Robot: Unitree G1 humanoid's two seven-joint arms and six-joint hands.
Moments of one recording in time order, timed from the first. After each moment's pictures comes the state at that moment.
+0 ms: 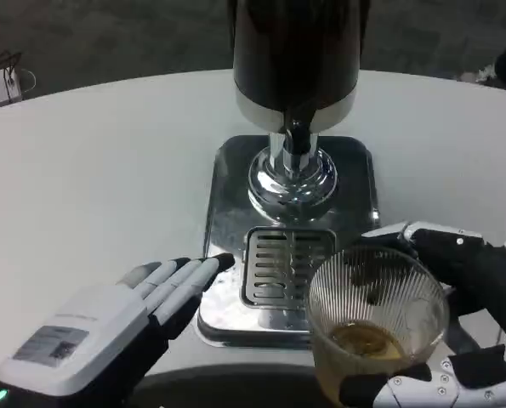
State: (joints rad) left arm 0.22 0.59 0.19 -0.67 0.48 -0.20 -0.39; right arm 0.14 -0.39 -0.14 -0.99 -0.11 0.31 0.38
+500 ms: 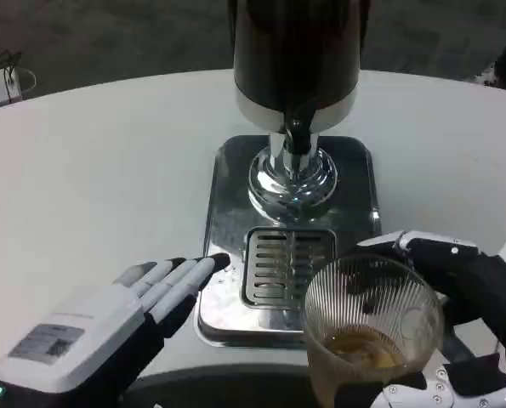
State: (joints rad) left arm 0.21 0.59 0.20 -0.67 0.48 -0.19 -0.41; right arm 0.17 -0.38 -0.12 -0.99 -0.12 0.31 0.37
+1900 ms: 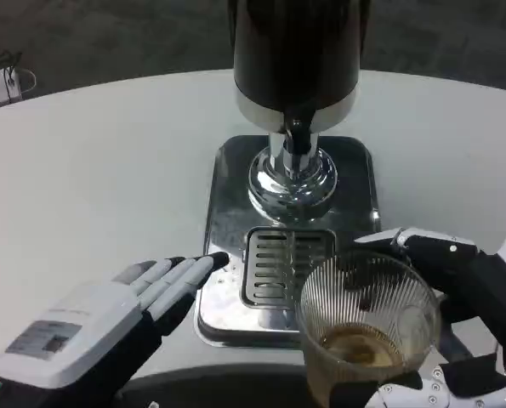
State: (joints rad) left arm 0.21 0.61 0.22 -0.67 0.45 -0.19 -0.43; right arm 0.17 -0.36 -0.10 -1.01 -0.15 0.31 0.36
